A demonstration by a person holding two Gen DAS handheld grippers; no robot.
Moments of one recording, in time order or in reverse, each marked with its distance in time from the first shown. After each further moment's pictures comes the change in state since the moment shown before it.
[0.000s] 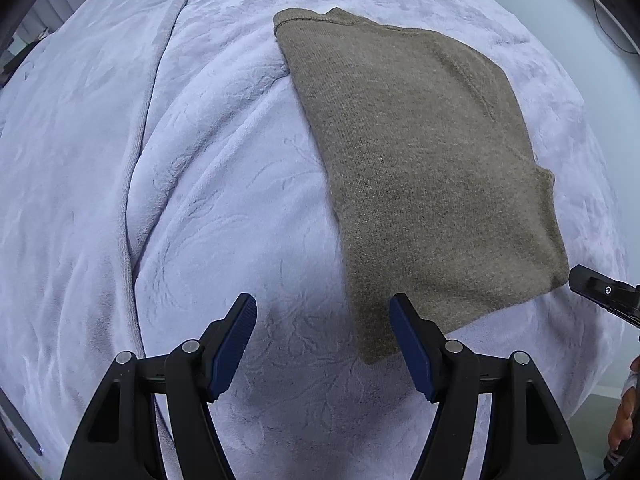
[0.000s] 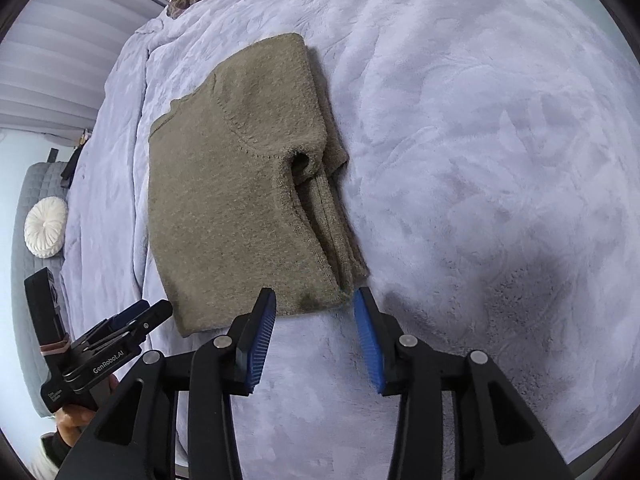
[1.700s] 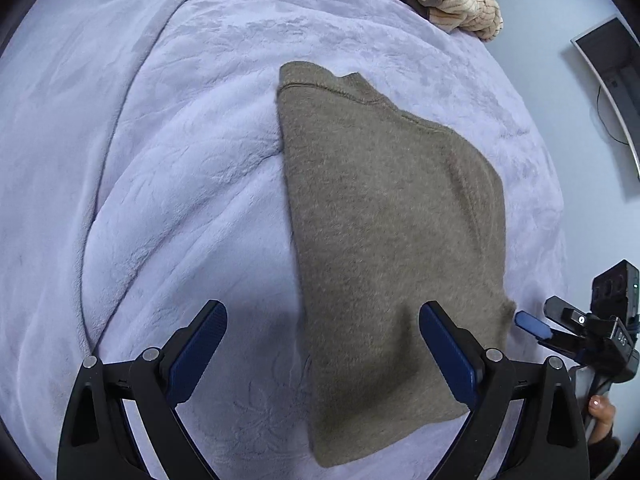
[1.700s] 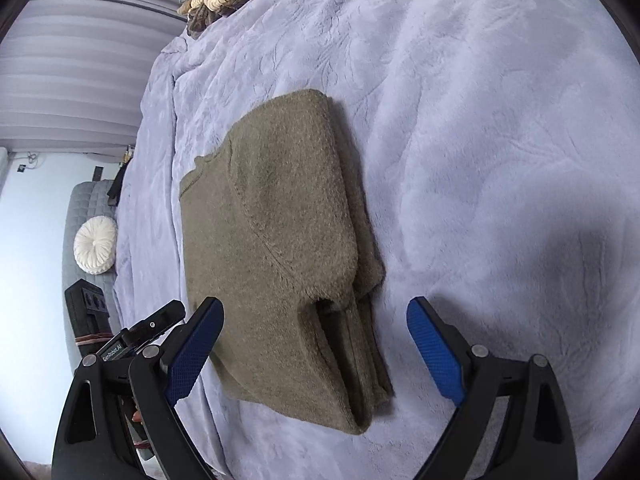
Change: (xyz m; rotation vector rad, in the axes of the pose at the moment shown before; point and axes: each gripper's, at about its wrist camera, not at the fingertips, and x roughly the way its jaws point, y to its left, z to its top) left arm 0.015 0.035 0.098 -0.167 -0.045 -0.261; right arm 0.022 -0.018 0.090 0.033 0.020 0.240
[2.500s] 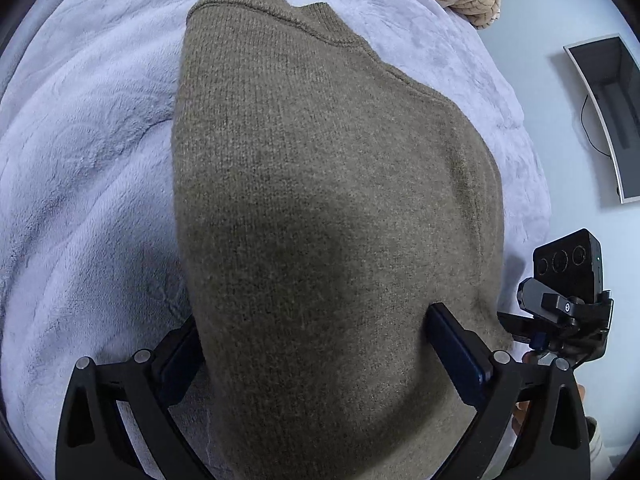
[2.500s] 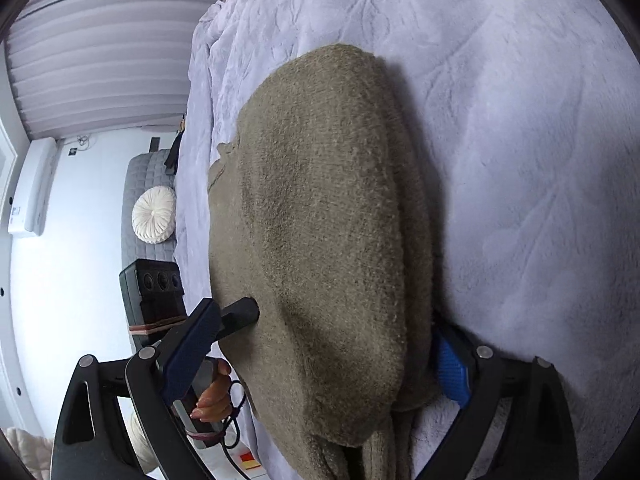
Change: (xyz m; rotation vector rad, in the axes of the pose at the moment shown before) left arm 0.080 -0.019 0.018 -0.045 0.074 -0.151; right arm 0.092 -0.005 0.049 -0.010 0.179 0.277
